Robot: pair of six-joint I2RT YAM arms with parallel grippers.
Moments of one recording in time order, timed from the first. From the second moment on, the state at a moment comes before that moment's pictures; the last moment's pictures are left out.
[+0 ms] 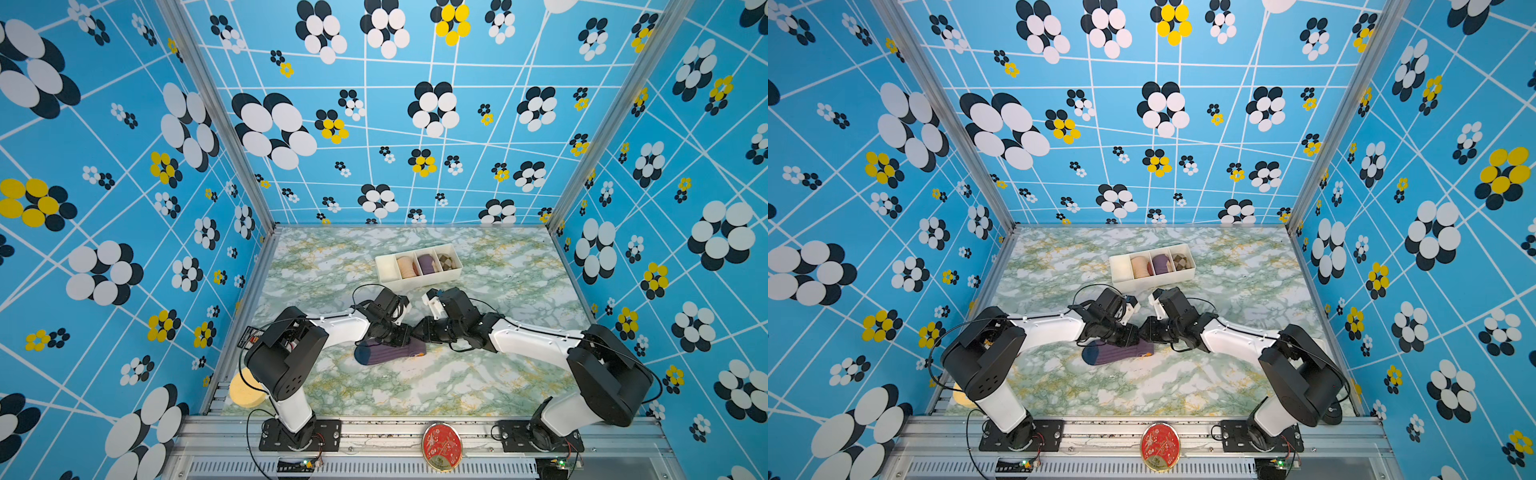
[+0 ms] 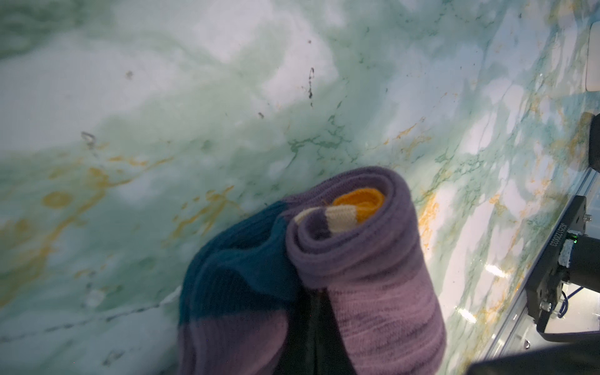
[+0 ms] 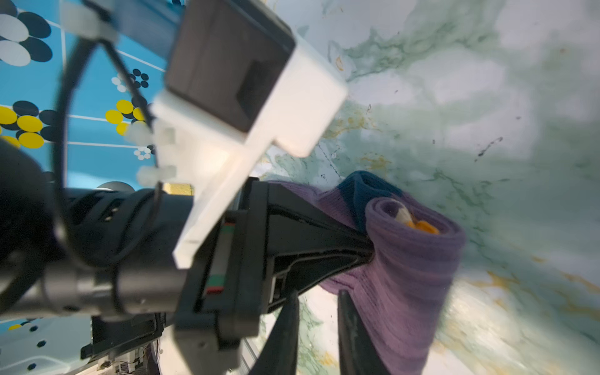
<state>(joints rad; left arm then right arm) -0.67 1.72 0.85 -0.21 0.40 -0.39 0.74 1.52 0.78 -0.06 -0.36 0.73</state>
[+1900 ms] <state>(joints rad) -0.68 1.74 0.87 -0.21 0.41 -0.40 0.68 1.69 0.71 0.08 -0.43 0.72</state>
